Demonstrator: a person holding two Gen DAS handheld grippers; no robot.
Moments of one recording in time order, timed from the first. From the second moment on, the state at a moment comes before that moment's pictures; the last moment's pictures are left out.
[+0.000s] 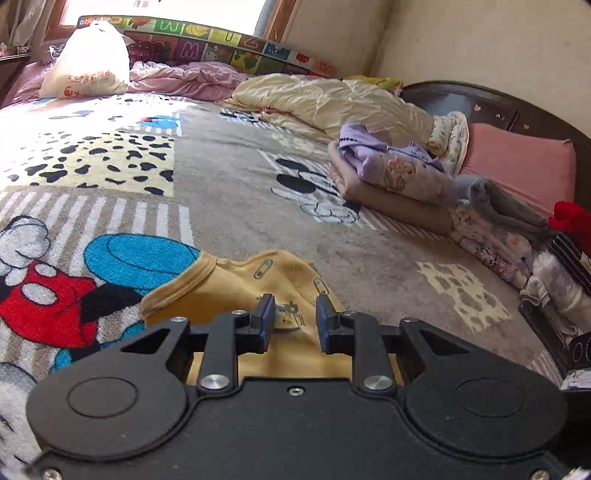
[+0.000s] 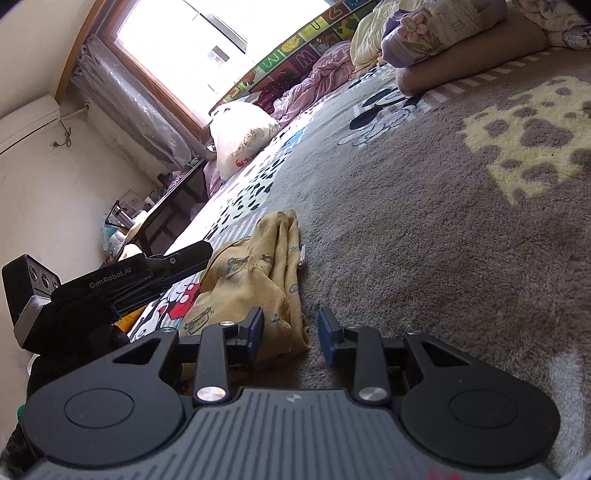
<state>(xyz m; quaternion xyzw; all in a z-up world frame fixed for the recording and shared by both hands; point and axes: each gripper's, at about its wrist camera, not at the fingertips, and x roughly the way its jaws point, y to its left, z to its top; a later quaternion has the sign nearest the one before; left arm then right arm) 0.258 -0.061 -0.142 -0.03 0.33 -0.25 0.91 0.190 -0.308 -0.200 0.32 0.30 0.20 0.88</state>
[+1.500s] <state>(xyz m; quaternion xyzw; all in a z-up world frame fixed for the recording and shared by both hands) 0.190 0.066 -0.170 -0.42 0.41 -0.23 0.77 0.137 -0.320 -0.192 0.42 0.29 0.16 0.84</state>
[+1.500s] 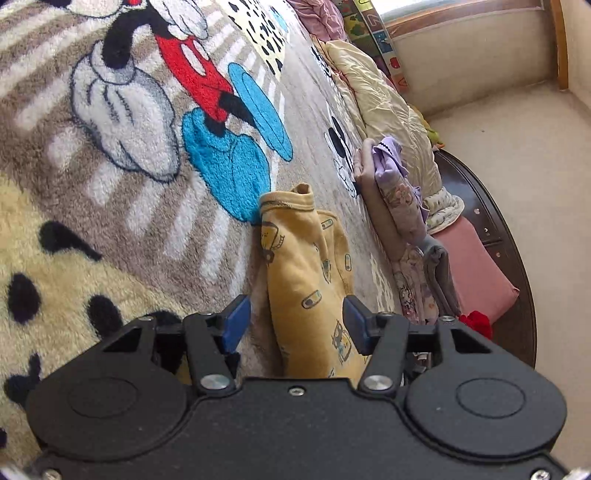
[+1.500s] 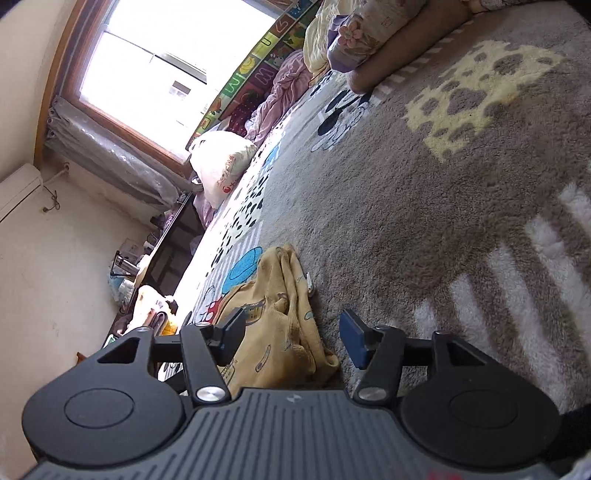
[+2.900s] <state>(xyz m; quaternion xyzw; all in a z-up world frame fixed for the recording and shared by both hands) 0.318 -0.241 0.033 -0.36 0.16 -0.56 0.72 0.145 -0.515 -0.065 0.37 -0.10 0.11 0.92</state>
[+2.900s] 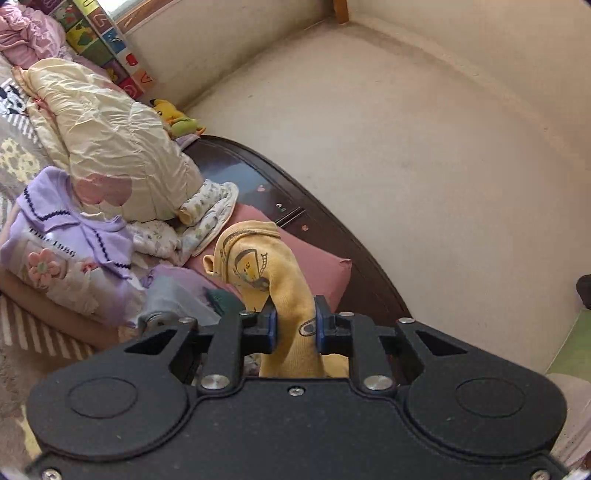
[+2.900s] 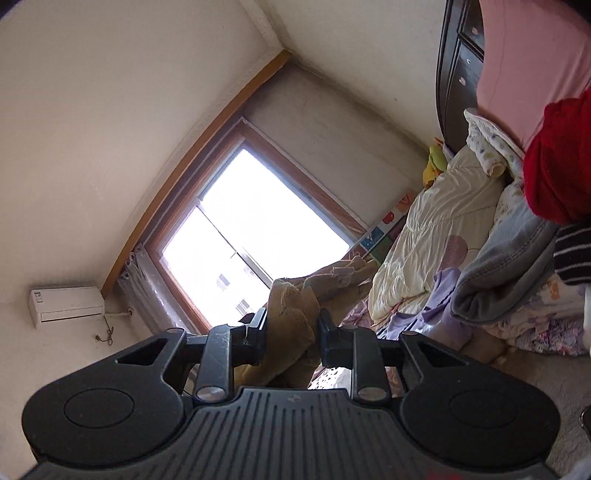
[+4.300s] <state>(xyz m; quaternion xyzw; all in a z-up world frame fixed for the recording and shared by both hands) 0.212 -0.159 0.007 -0.17 0.27 -0.31 0.89 0.142 -0.484 -0.023 0.27 0.16 -0.02 0.95</state>
